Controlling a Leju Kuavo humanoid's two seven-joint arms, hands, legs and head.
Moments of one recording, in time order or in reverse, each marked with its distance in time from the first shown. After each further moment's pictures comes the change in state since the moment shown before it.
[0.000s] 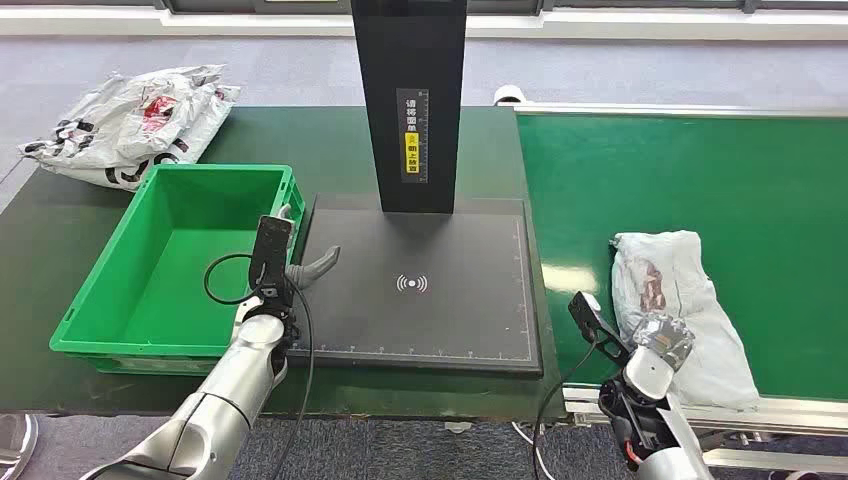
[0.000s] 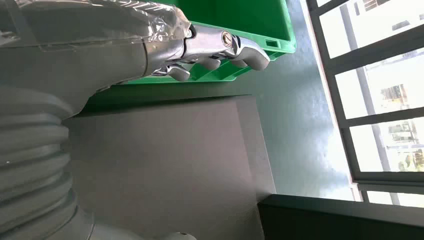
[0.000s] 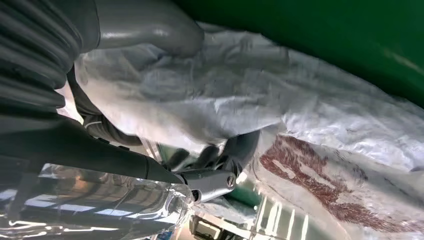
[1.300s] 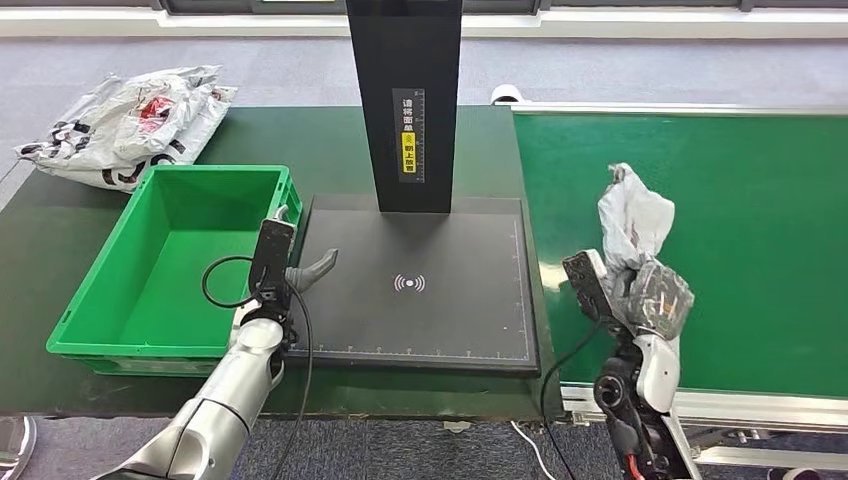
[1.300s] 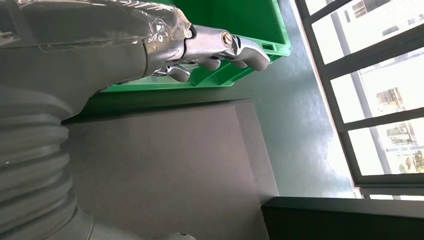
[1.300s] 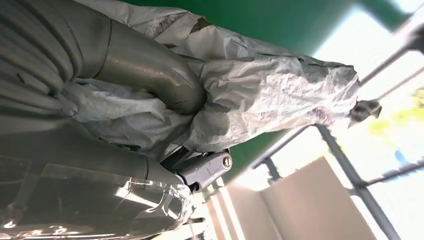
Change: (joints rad) left arm 0.024 -0.002 0.017 -0.038 -0.072 0.012 0.002; right arm 0.111 0.050 0.078 -0.499 -0.300 -0.256 -0.362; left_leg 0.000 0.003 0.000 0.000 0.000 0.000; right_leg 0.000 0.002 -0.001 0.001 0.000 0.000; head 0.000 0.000
